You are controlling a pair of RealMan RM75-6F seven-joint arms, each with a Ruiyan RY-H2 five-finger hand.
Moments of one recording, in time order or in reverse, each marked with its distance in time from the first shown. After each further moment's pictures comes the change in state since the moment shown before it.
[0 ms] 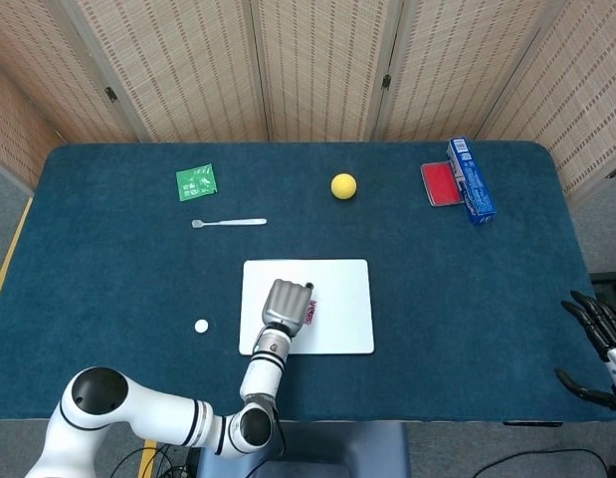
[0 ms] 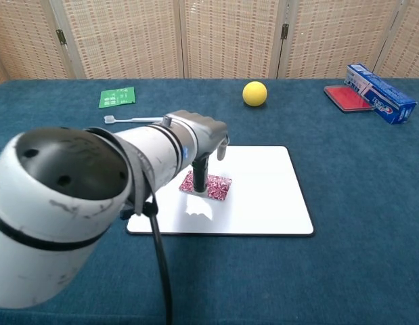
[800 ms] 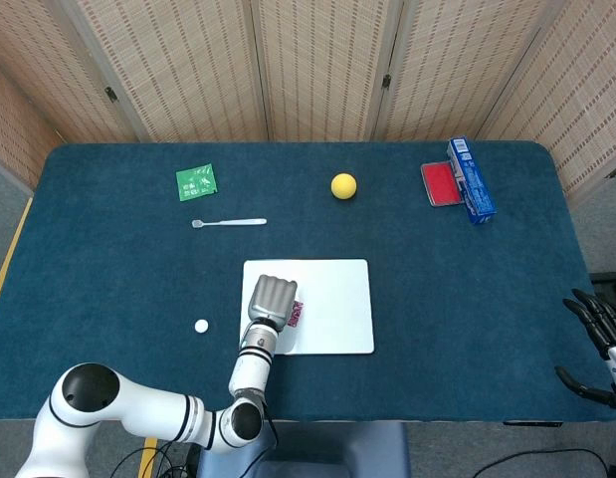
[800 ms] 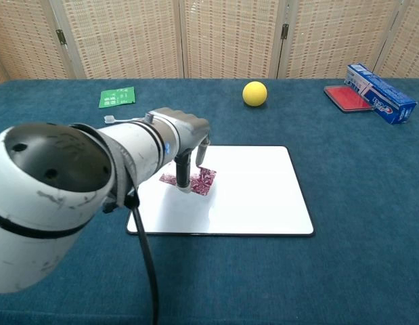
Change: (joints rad) left arm -0.010 0.021 0.035 0.034 -0.032 -0.004 -0.031; right arm -0.007 0.003 0.011 -0.016 0.007 -0.003 -0.005
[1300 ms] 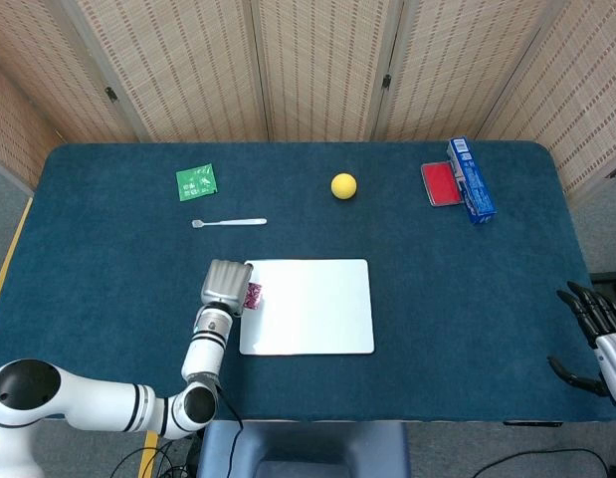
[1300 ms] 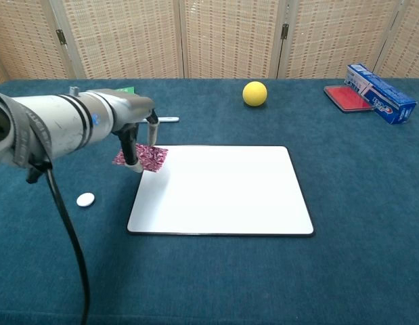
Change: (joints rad) left arm 0.112 0.208 0.076 -0.123 0.034 -0.020 -0.122; right arm 0.017 -0.008 0.028 -0.079 0.067 -0.076 -0.122
